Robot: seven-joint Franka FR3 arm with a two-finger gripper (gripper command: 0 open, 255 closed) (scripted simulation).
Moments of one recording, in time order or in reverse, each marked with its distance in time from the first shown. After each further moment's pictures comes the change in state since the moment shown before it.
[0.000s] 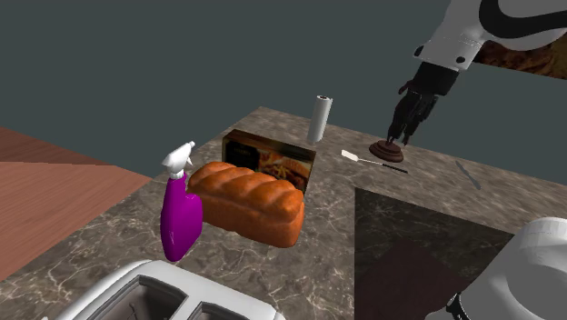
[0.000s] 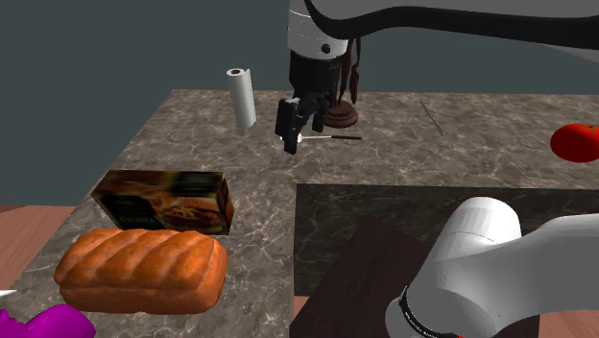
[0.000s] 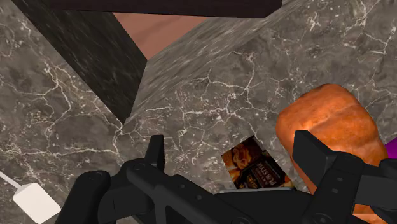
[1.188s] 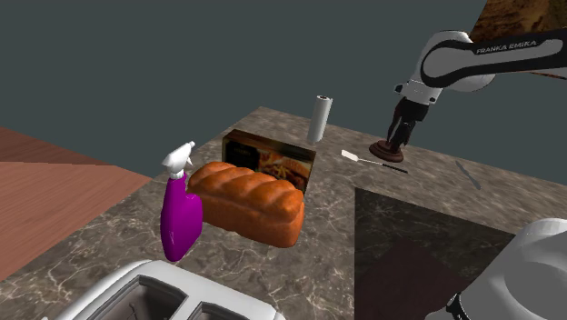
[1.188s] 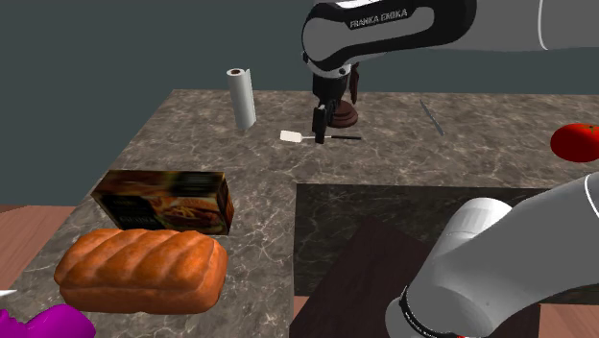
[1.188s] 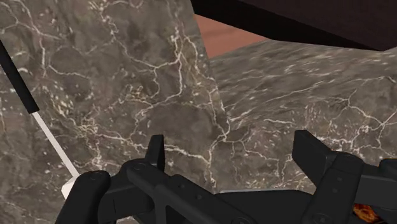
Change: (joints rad) arm -0.036 0.321 -0.303 0.002 -0.186 0.265 -0.533
